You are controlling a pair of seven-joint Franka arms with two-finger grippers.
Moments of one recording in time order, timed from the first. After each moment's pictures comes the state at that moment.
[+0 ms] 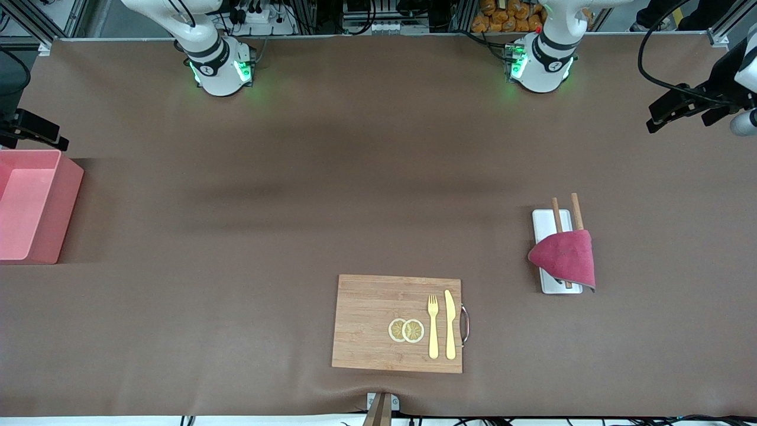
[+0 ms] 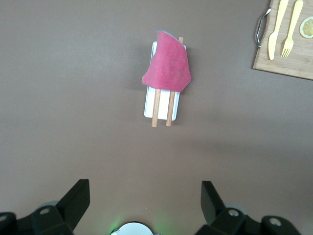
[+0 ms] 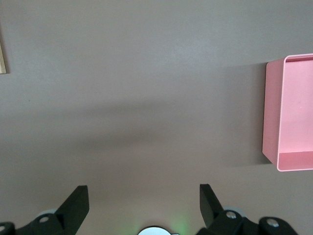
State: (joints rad) left arm 0.00 -0.07 -0.07 -1.55 0.00 1.44 -0.19; right arm -0.02 0.02 -0.10 -1.49 0.02 1.41 -0.05
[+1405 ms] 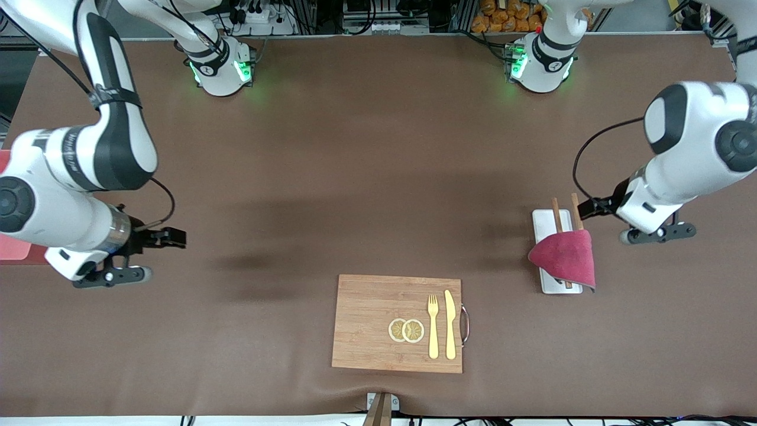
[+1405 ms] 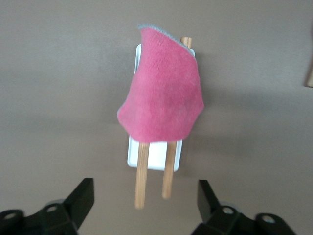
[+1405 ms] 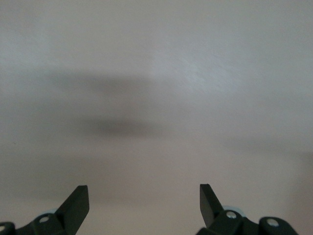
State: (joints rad) left arm 0.00 0.20 -0.07 -1.90 0.02 2.03 -0.18; right arm 0.17 0.43 -0.08 -1.50 0.06 1.86 -0.05
